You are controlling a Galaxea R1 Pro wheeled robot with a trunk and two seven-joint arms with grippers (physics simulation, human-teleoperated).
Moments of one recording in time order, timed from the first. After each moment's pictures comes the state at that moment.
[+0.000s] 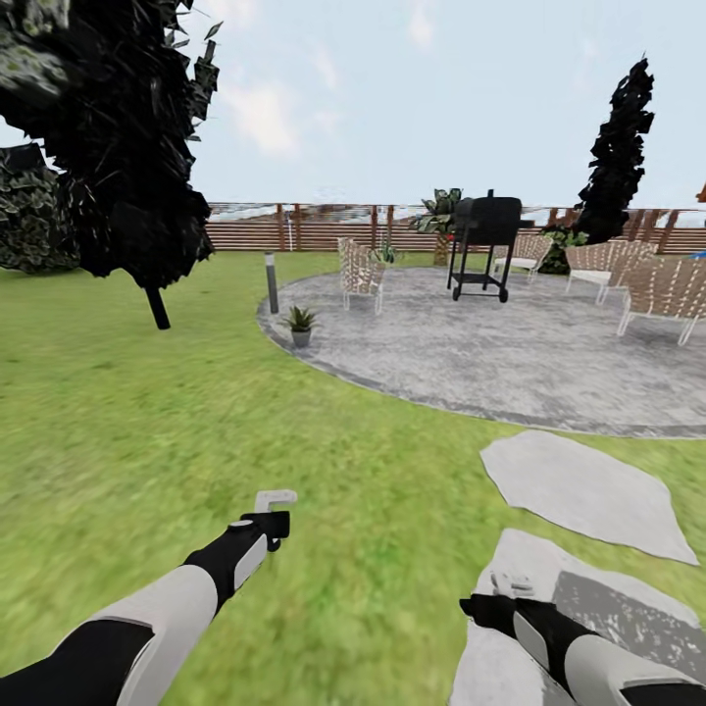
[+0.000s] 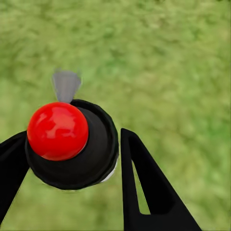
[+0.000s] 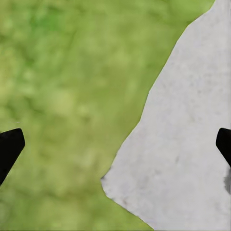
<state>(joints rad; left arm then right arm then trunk) -0.85 -0.09 -0.11 -0.20 0.15 0.11 0.11 -0.70 -0.11 0.08 -0.07 -0.19 0.12 0.14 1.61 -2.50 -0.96</state>
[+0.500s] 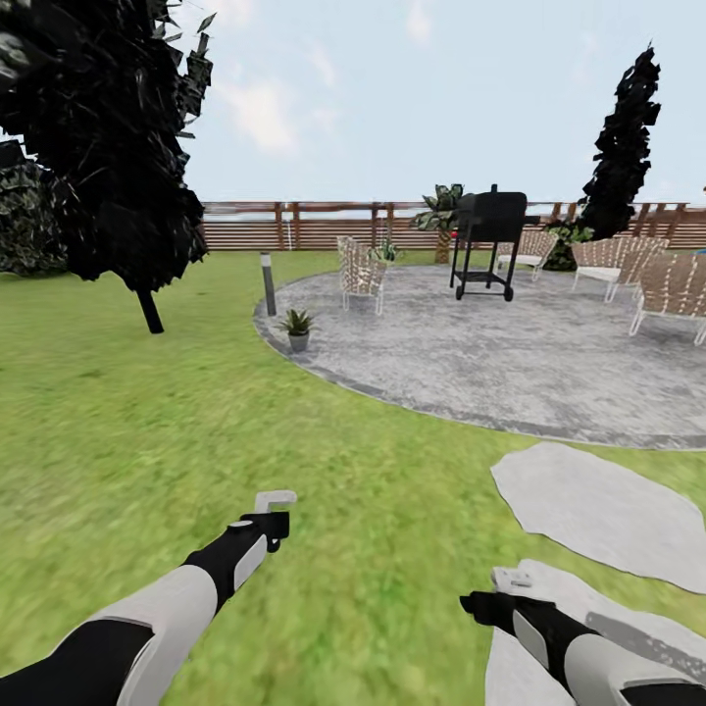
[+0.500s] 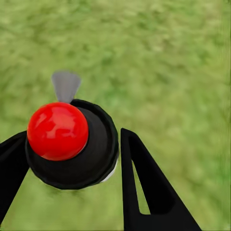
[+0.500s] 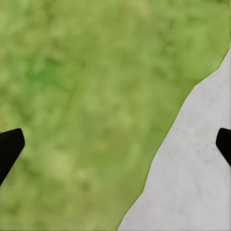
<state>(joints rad) -0.85 -0.09 -0.11 -0.19 0.16 0.11 0.11 -0.70 -0.11 0.09 -0.07 -0.19 0.11 0.14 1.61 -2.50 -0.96</state>
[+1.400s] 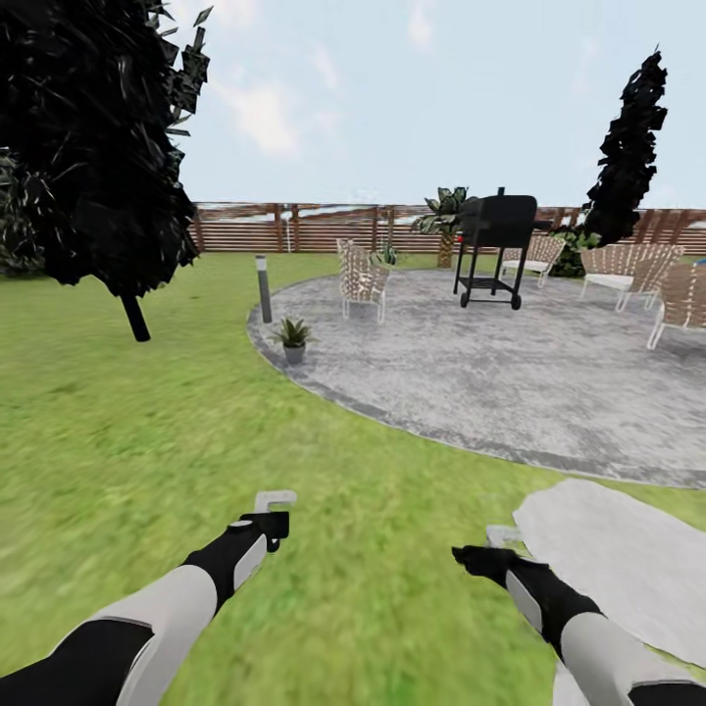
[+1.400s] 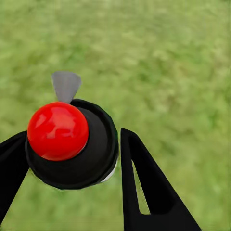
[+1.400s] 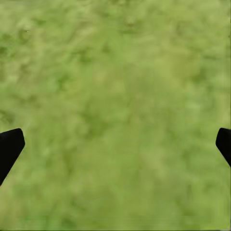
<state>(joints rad) -0.85 -0.08 -0.11 -0.19 0.16 0.11 0.11 -0.70 -0.11 0.08 -0.29 -0.20 0.16 0.14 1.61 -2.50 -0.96</state>
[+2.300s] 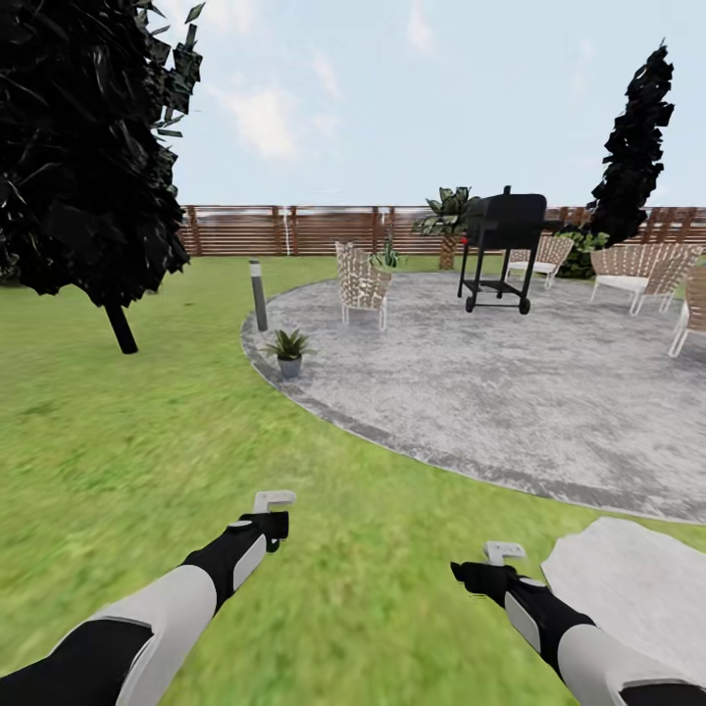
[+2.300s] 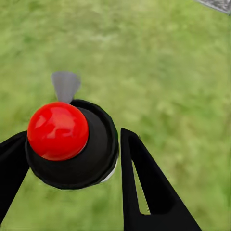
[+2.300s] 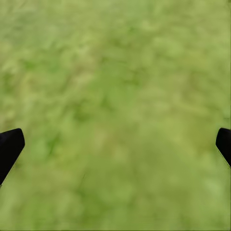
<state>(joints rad) -0.85 -0.08 -0.11 -0.19 0.16 0.11 0.11 -0.70 -0.09 0.09 -0.17 -0.19 0.03 0.14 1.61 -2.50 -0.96</state>
